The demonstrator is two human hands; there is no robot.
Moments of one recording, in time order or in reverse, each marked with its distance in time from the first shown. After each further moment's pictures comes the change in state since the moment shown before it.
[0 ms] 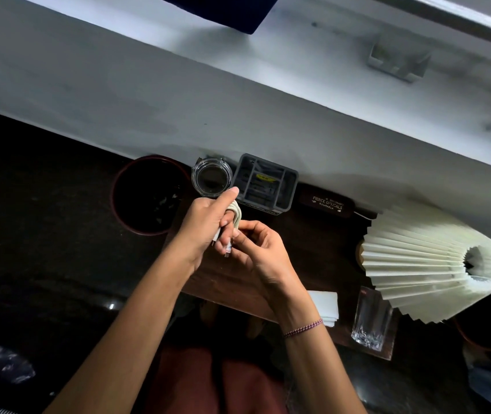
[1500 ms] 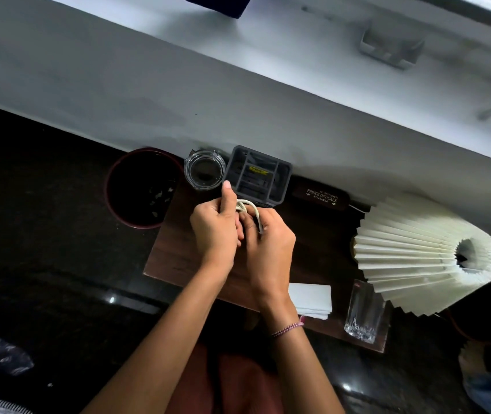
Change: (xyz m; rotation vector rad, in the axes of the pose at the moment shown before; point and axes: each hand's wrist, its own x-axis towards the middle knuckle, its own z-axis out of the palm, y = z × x) left_hand 0.008 -0.033 0.050 0.044 0.524 0.253; right_hand -0.013 -0.007 -0.002 -0.927 0.467 -0.574
